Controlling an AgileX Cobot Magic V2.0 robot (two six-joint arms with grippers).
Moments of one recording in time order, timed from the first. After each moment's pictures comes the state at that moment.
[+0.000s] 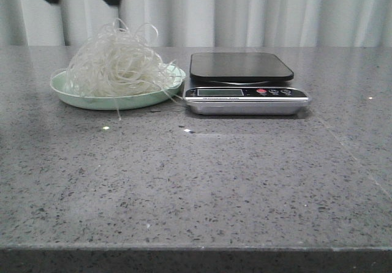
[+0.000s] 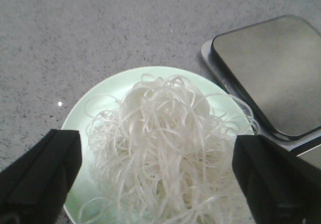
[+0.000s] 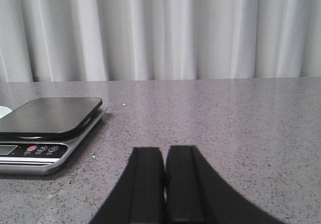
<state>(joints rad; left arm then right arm) -0.40 1.44 -1.10 -0.09 0.36 0.06 0.06 -0.01 0.03 0.10 -0.04 0.01</state>
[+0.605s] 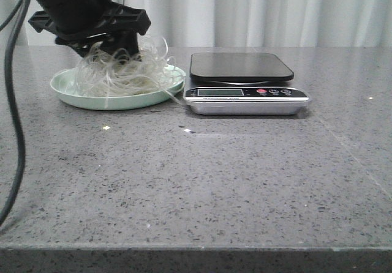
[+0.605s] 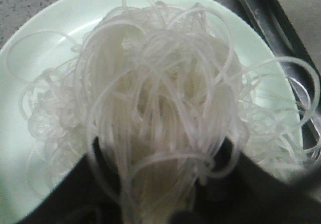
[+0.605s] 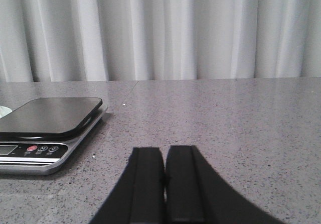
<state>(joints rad) -0.41 1.75 -1.37 -0.11 0.66 0.05 0.06 -0.01 0.03 0.10 -0.04 0.01</state>
